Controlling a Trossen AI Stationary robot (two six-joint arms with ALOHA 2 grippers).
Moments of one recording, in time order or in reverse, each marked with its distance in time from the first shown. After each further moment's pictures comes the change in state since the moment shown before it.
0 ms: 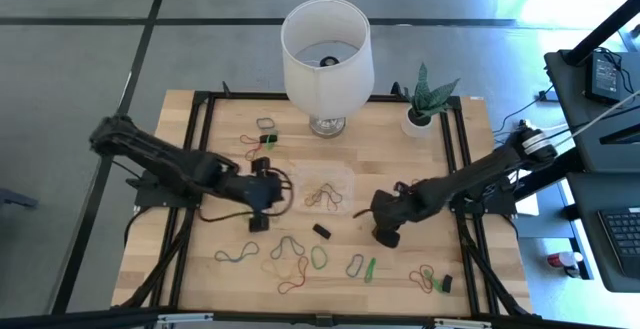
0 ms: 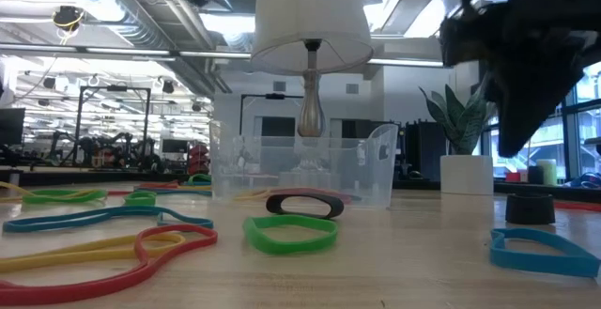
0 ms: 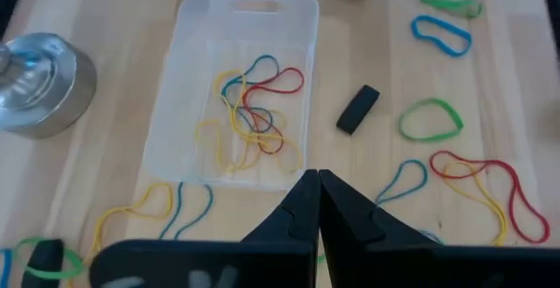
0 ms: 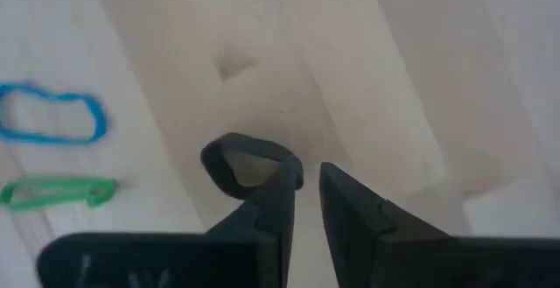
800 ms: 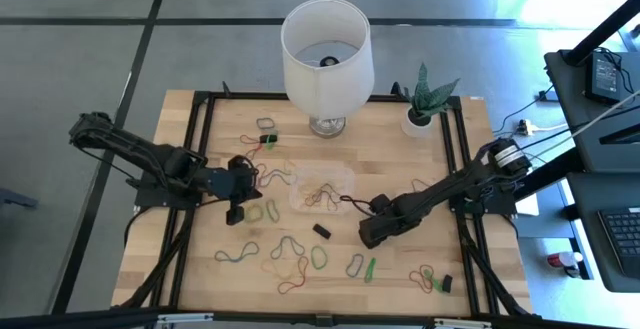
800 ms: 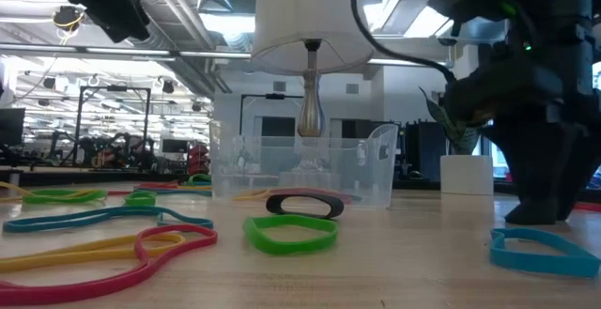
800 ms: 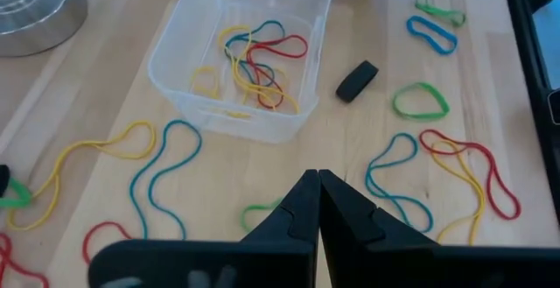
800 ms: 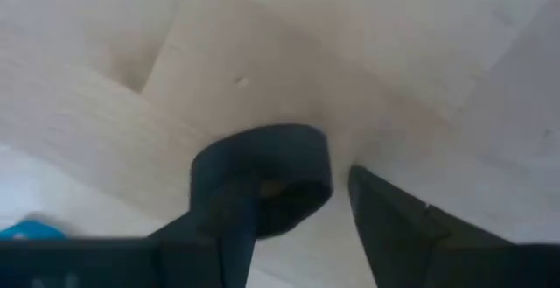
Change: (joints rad) left arm -0.001 -0.373 -0.399 0.163 0.039 -0.128; right arm 0.025 0.259 0.068 0.002 -0.121 0.658
